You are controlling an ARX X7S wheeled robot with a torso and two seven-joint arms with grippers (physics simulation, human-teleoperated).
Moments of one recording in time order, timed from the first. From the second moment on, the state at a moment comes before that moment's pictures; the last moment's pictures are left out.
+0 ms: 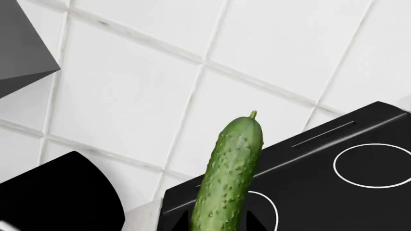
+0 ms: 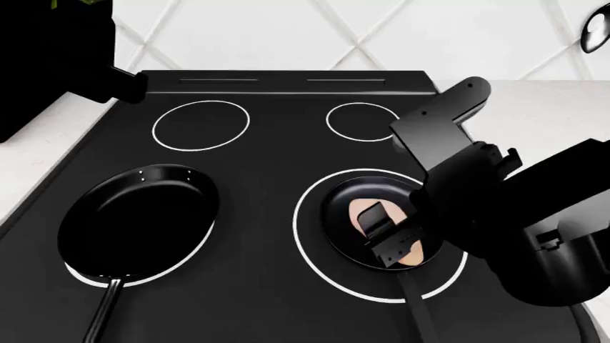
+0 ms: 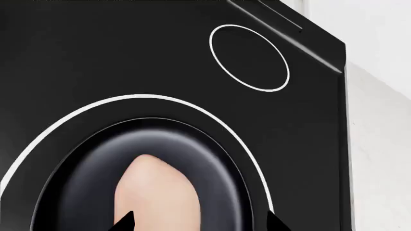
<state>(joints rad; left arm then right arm) -1.95 -0.94 0.89 0.38 -2.06 -1.14 -1.12 1.53 0.78 -1.05 -0.32 2.13 1.14 1.18</state>
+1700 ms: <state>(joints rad) -1.57 -0.93 1.09 0.33 -1.97 -1.10 -1.07 1.84 1.03 -0.84 -0.41 2.31 1.00 1.29</state>
